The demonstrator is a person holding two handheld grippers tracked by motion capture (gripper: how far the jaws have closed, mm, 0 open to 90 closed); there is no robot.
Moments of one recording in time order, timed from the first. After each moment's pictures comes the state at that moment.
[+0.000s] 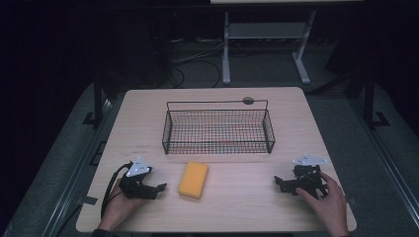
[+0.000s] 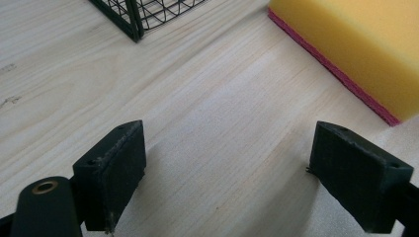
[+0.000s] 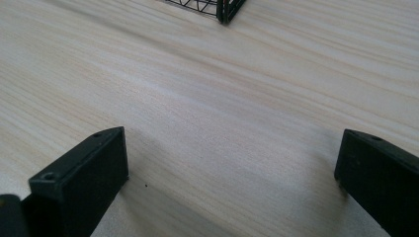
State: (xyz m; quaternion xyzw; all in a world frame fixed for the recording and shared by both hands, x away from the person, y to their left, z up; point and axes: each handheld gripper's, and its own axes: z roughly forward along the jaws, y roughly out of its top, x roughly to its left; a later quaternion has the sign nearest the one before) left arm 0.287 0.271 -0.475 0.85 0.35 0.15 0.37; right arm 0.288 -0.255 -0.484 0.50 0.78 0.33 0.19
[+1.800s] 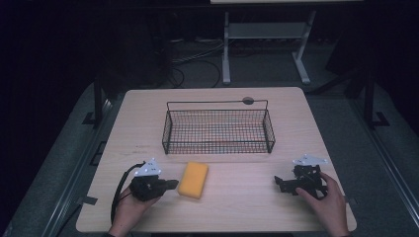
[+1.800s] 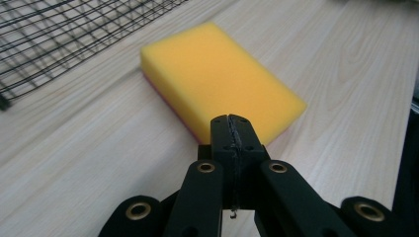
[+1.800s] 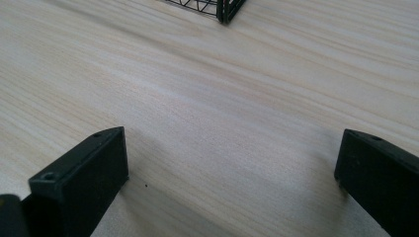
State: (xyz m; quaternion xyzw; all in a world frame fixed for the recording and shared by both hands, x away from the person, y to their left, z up) left arm 0.266 0.223 -0.435 0.86 0.30 0.05 0.41; right arm 0.288 -0.255 -0.484 0.50 0.78 0.33 0.19
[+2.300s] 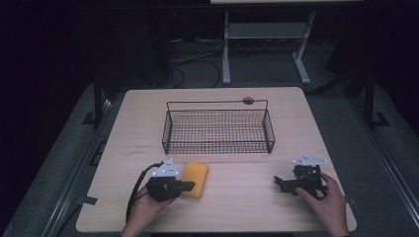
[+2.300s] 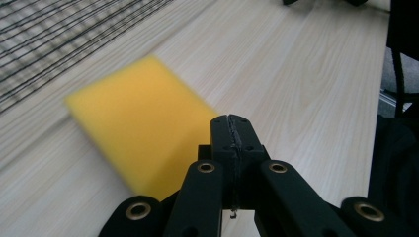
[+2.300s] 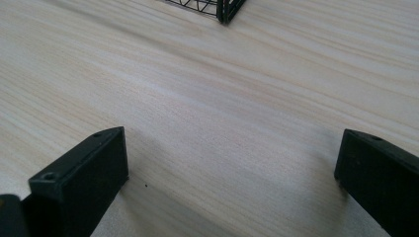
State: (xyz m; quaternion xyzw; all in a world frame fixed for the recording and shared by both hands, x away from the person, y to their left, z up) left arm 0.266 0.177 -0.431 0.87 0.26 0.03 0.43; right arm 0.288 -0.255 -0.484 0.50 0.78 0.33 0.19
